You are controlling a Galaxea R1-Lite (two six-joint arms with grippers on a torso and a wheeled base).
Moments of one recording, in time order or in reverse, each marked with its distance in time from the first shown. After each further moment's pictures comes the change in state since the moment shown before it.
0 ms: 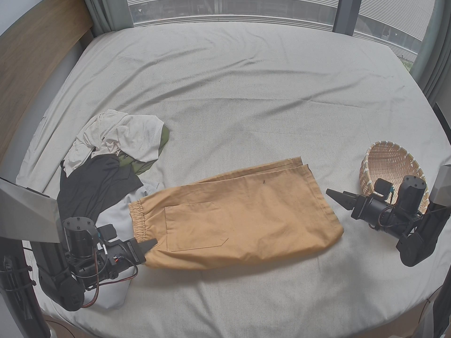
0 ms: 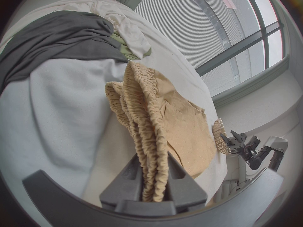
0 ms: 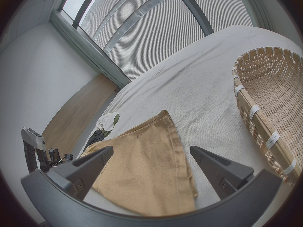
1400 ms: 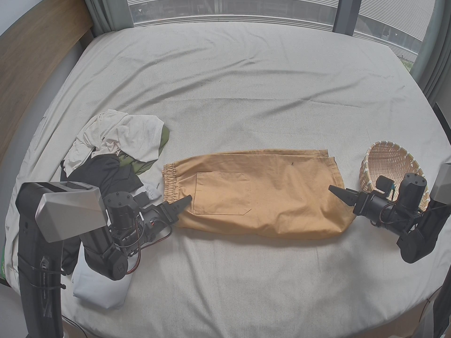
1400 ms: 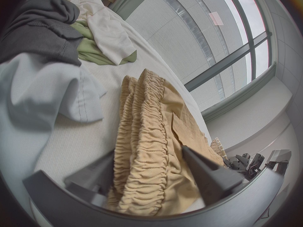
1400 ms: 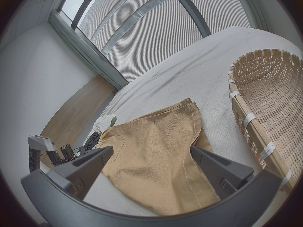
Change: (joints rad) left arm -0.090 0.277 -0.574 0.030 0.035 -0.103; right arm -0.022 0.005 -0.029 0.021 -0.004 0.002
